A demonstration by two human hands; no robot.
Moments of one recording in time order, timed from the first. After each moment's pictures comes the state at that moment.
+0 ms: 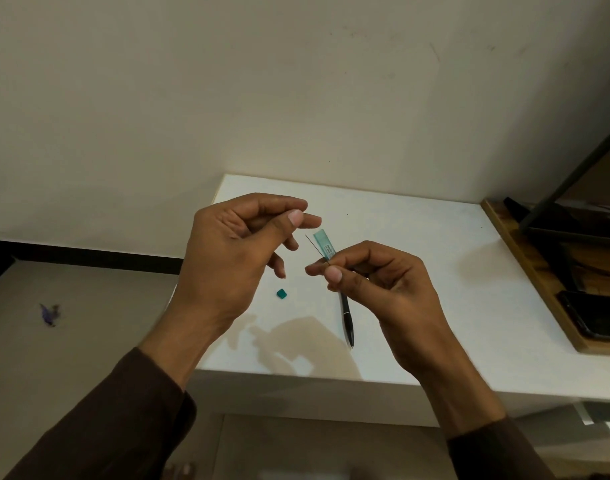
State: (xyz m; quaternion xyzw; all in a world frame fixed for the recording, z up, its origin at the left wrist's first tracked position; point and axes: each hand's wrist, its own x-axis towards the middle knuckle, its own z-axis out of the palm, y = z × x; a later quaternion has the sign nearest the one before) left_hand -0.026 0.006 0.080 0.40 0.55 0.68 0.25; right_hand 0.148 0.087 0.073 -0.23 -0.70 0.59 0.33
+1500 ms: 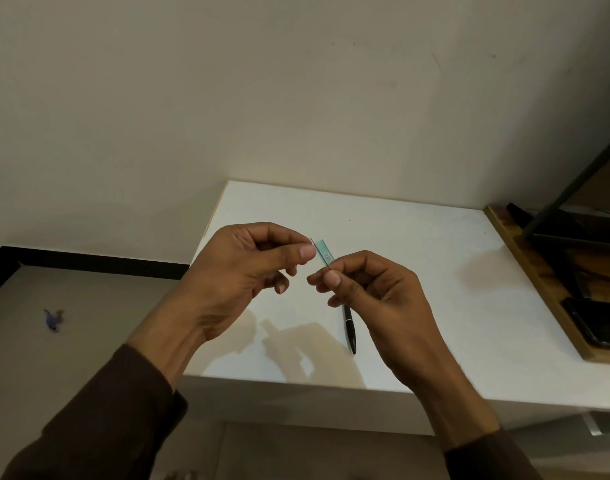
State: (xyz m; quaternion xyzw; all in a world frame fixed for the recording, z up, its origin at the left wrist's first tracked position) left_hand -0.038 0.007 0.078 0.36 0.53 0.62 0.45; right_hand 0.145 0.088 0.060 -0.26 -0.70 0.58 0.33
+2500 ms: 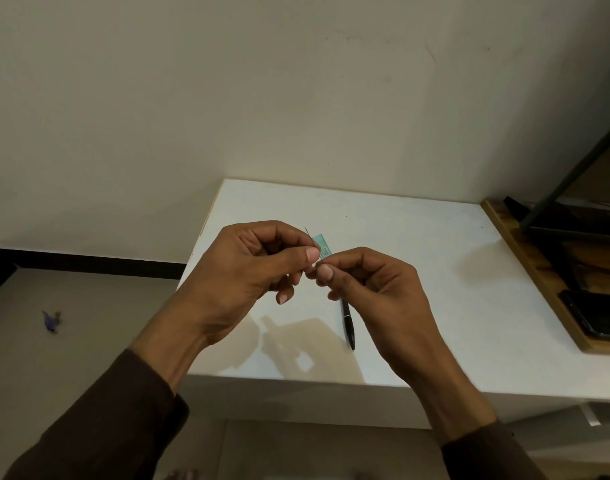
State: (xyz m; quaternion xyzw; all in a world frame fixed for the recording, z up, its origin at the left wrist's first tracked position) left_hand -0.028 0.006 0.078 0.41 0.52 0.62 0.42; right_hand 0.144 0.089 0.059 -0.28 -0.71 0.54 0.35
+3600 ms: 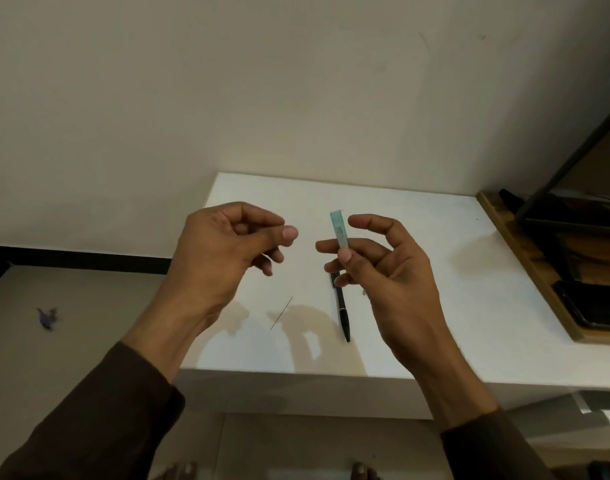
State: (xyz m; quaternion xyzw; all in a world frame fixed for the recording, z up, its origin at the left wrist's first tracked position) left_hand -0.034 0.013 0.077 0.32 0.61 0.65 0.31; right_hand 0.151 0.094 0.065 -0.30 -0.67 0.57 0.38
